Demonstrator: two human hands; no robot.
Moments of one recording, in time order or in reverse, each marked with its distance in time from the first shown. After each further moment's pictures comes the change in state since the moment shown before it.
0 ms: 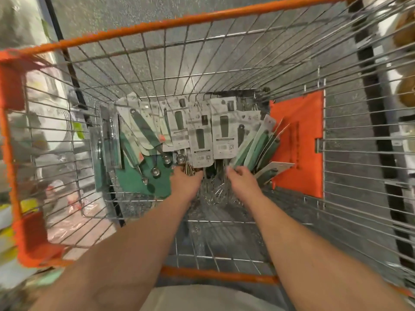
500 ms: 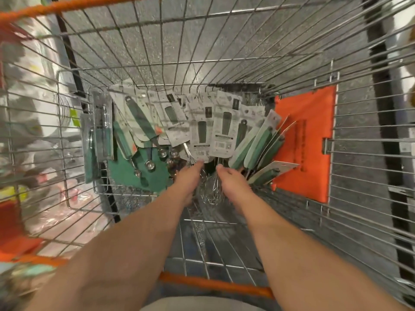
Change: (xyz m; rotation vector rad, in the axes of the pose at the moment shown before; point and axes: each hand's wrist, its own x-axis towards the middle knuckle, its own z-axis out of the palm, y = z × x) left_hand 0.021 -0.005 0.028 -0.258 -0.166 -0.150; right_hand 0.014 0.010 0.018 -0.011 -0.096 -0.014
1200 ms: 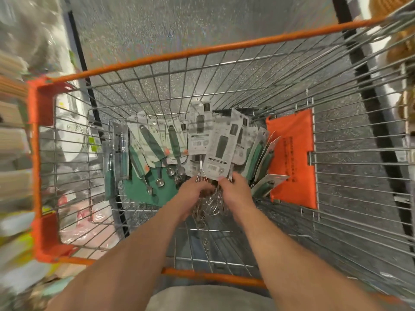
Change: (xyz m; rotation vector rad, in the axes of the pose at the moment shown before) left_hand -0.067 0.018 -0.028 0.138 -0.234 0.228; right_hand -0.051 -0.029 -0.005 0.222 0.129 -0.169
